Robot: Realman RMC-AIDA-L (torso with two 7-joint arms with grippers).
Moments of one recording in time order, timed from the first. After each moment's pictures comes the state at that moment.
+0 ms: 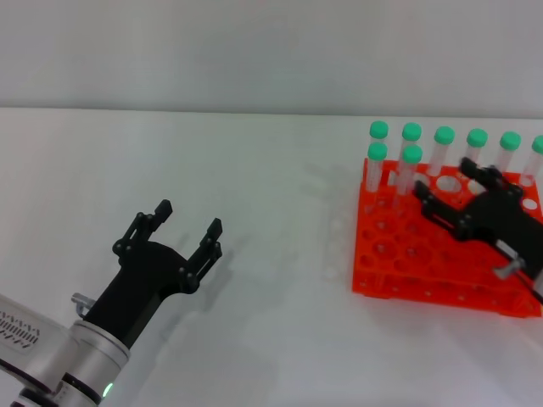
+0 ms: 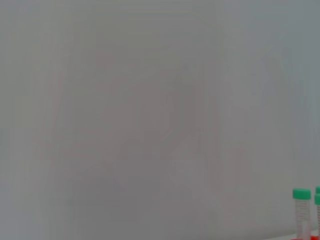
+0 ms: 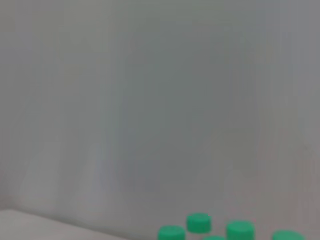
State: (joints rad) left arm -0.29 -2.09 2.62 0.34 -0.84 1.24 -0.08; right arm 0.64 2.02 -0.42 0.15 1.75 1.24 -2.78
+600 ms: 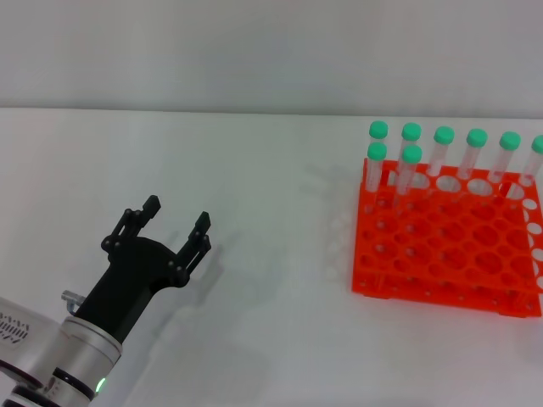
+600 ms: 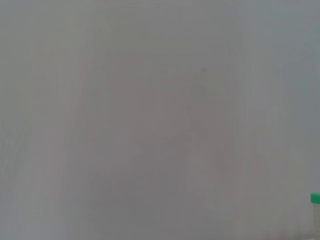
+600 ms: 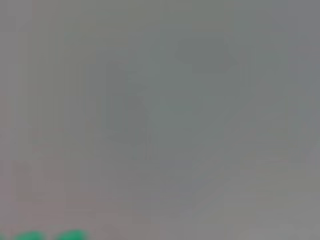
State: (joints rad) left arm -0.29 -2.09 2.59 0.33 -0.84 1.24 -0.09; right arm 0.40 2.02 0.02 0.04 1.78 1.22 -2.79
